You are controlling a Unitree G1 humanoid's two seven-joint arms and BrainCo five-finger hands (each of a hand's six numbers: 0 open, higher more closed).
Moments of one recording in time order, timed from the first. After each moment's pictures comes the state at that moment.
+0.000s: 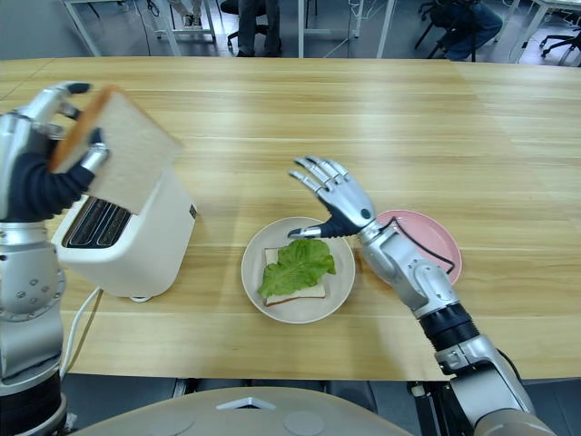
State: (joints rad) left arm 0.03 0.45 0.26 -0.72 0.60 -0.02 -0.05; right arm -0.26 -0.52 0.28 0.07 -0.86 -0.44 -0.34
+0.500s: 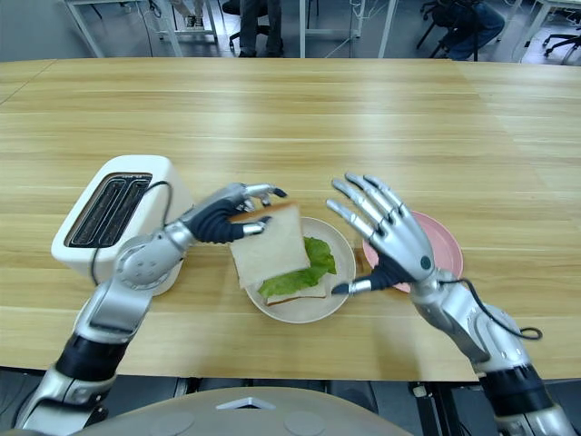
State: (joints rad) left arm -0.19 0.44 -0.25 -0.26 0.28 -0.18 -0.48; right arm 0.13 -0.68 0.09 -0.22 -1.01 -0.69 -0.69
